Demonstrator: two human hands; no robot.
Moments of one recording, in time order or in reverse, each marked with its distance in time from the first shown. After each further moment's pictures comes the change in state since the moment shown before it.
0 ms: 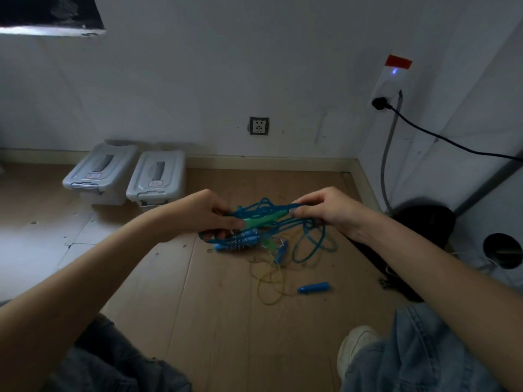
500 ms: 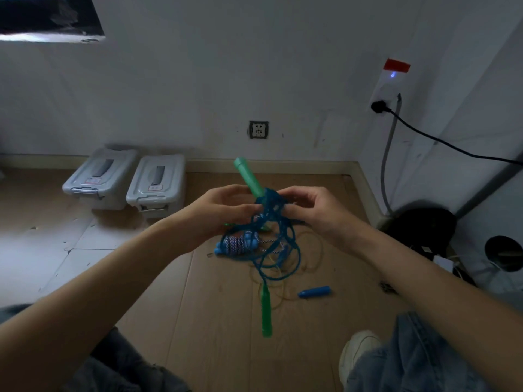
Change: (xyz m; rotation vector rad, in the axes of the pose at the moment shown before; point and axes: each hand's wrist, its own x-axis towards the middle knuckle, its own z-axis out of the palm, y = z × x) left_hand -0.002 0.023 0.012 -0.731 -0.009 0.099; right_hand -0.009 -0.009 0.017 0.159 -0.080 -0.358
